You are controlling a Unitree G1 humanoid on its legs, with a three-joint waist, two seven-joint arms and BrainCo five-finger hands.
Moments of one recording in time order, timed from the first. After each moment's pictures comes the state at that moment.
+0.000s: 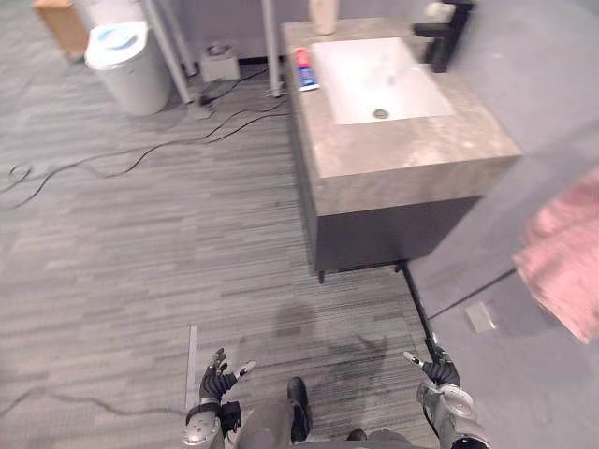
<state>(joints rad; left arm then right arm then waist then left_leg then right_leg) 0.17 0.07 0.05 0.66 -0.15 -0.16 0.09 -0.01 -0.07 -0.36 0.86 0.13 -0.07 -0.14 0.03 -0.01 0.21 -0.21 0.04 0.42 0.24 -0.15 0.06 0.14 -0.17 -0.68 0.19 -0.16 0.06</state>
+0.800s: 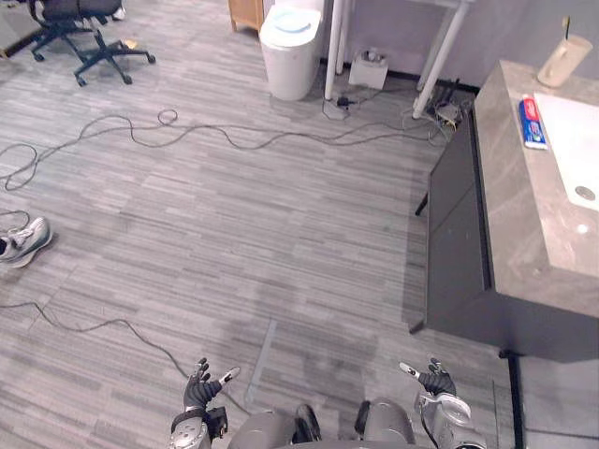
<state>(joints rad) 0.16 0.13 0.07 0.72 -0.18 -0.16 0.12 0.00 -0.07 -0.25 0.92 0.15 -0.07 -0.13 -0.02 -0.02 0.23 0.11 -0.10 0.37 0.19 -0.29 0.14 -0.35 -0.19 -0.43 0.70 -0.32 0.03</state>
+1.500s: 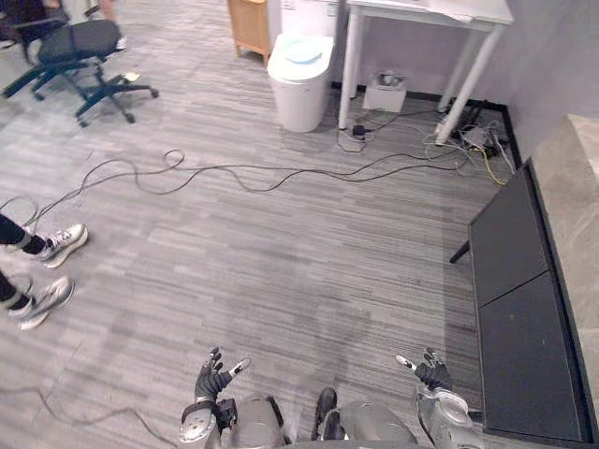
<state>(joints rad) 0.19 0.05 0.11 0.69 -0.17 -0.16 0.09 0.07 -0.03 -0.26 0.79 0.16 -0.09 -0.11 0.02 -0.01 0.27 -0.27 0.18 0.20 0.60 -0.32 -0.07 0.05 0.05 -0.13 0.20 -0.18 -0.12</state>
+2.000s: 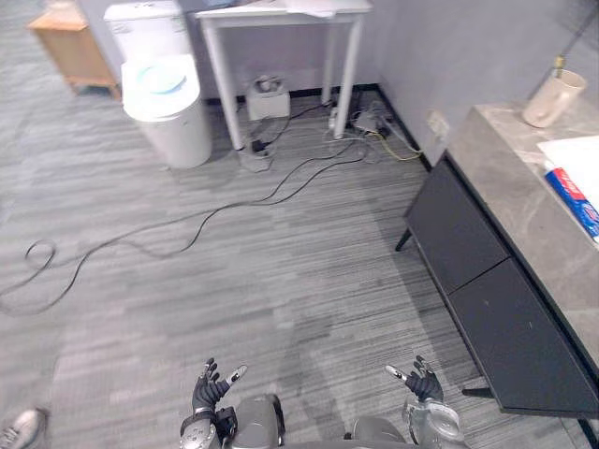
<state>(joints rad) 0.21 0.07 0.09 0.67 -0.17 -0.16 0.10 0.10 0.01 -0.16 0.73 0.07 -0.08 -0.08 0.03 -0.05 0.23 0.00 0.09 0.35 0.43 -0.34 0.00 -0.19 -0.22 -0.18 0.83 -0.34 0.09</state>
